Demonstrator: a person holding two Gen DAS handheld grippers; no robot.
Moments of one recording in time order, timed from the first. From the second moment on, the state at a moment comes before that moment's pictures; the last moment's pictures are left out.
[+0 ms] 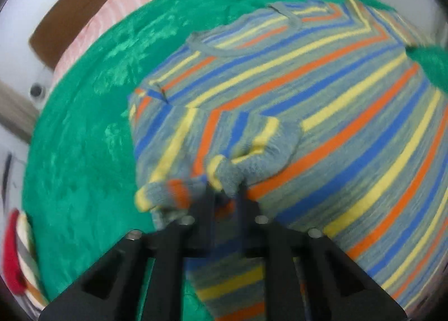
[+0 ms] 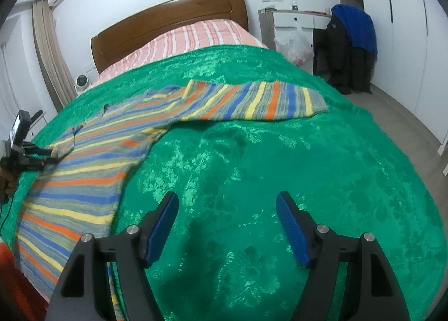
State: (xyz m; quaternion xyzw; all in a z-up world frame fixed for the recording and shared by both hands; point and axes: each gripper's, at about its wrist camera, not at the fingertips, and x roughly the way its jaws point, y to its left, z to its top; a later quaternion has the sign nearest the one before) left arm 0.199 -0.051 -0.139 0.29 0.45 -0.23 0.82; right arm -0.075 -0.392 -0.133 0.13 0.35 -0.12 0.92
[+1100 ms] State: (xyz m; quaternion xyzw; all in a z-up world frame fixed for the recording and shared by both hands) left arm 0.230 0.297 -0.149 -0.26 0.46 0.14 0.83; right arm -0.068 -0.385 -0.144 0.11 0.37 -0.11 0.92
